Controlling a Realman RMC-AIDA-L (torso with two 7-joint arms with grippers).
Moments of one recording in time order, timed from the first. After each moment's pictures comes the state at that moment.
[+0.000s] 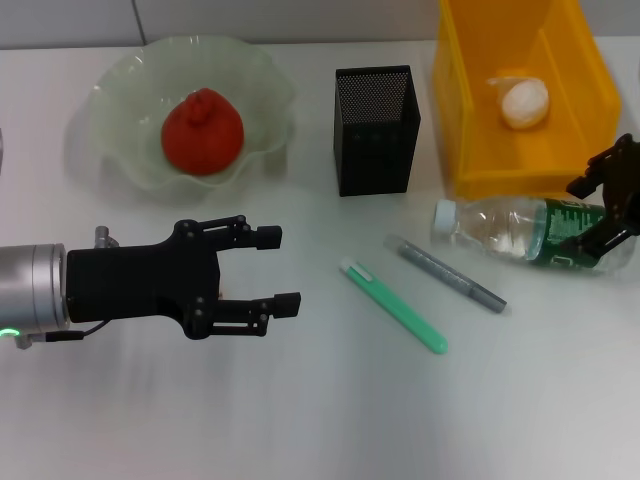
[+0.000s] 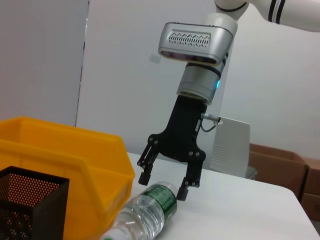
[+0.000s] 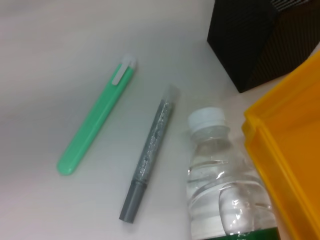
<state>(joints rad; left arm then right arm) -0.50 -2.04 0.81 0.50 1.90 1.70 -1.11 0.80 2.01 -0.83 -1.01 -2.79 -1.67 1.70</state>
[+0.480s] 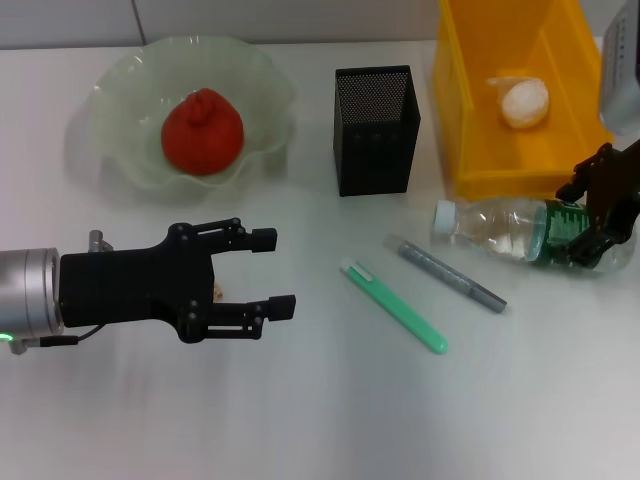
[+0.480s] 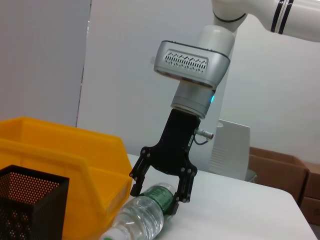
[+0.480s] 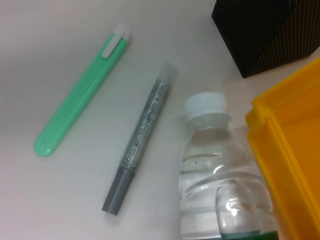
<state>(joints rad) -0.49 -2.04 0.80 0.50 1.90 1.71 -1.12 0.78 2.05 -0.95 -1.01 -2.82 -1.56 1.71</state>
